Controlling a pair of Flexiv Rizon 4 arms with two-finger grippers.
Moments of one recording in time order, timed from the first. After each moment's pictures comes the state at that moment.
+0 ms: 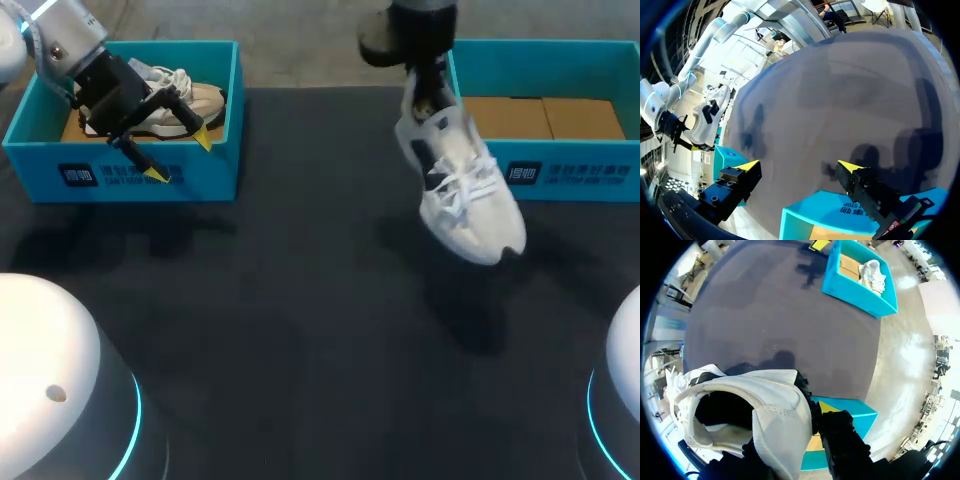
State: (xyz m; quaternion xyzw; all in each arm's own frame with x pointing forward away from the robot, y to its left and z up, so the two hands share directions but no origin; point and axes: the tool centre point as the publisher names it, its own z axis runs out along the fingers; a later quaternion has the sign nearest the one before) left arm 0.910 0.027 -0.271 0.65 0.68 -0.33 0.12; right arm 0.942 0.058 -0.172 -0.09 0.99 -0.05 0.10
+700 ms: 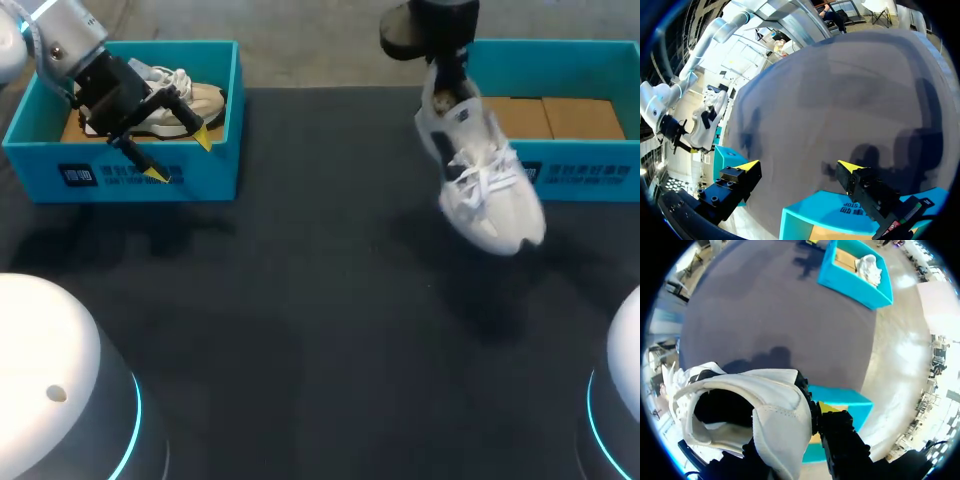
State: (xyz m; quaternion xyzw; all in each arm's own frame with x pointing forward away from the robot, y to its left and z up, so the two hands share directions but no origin) left arm 0.910 0.027 -0.271 0.65 0.68 -0.33 0.12; right arm 0.967 0.022 -0.159 -0.09 0.98 -0.08 0.13
